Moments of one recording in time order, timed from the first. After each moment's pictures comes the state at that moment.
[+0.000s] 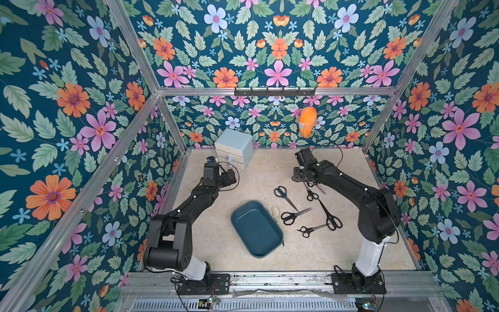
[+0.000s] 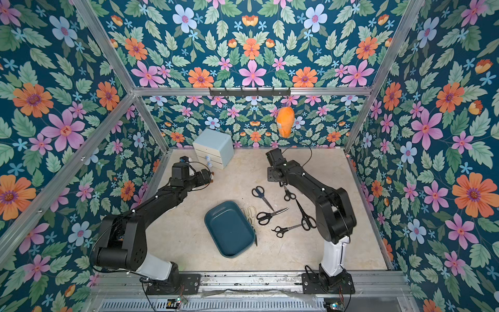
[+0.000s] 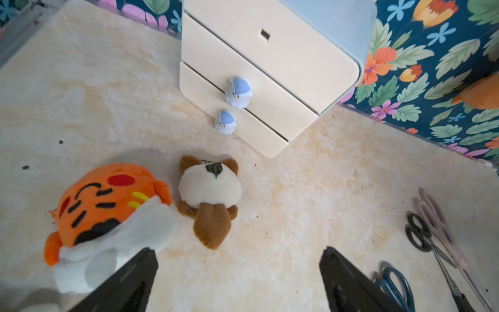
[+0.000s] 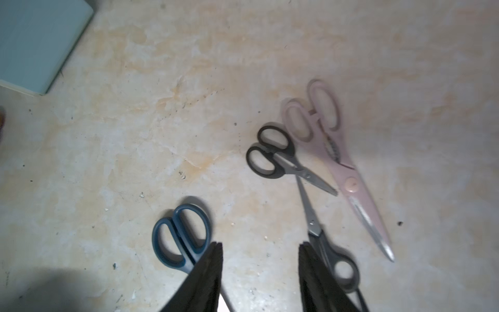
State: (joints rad) left arm -0.16 1.53 0.91 0.01 0.02 -0.39; right arm 0.53 1.97 1.63 -0.67 0.19 0.40
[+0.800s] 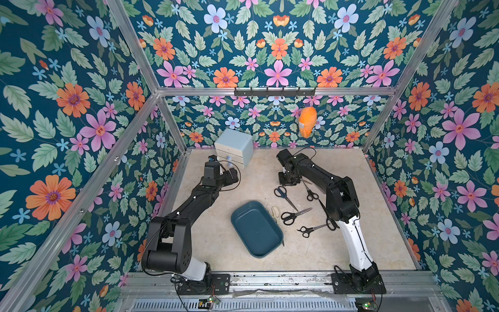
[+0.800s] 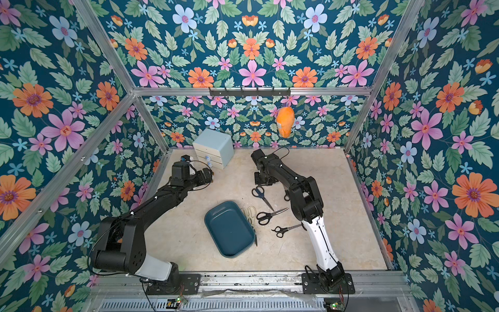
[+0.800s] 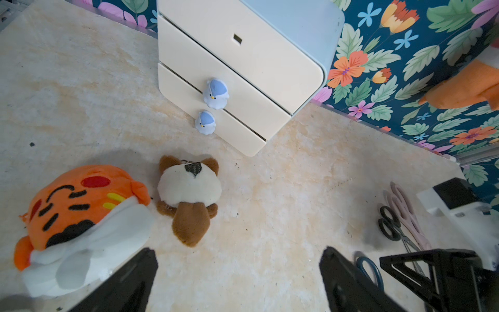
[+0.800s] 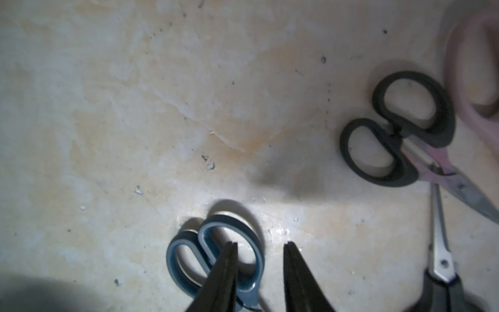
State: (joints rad) left arm -0.17 1.50 0.92 0.00 0.06 -0.42; right arm 0.57 2.35 2.05 -1.02 0.05 0.42
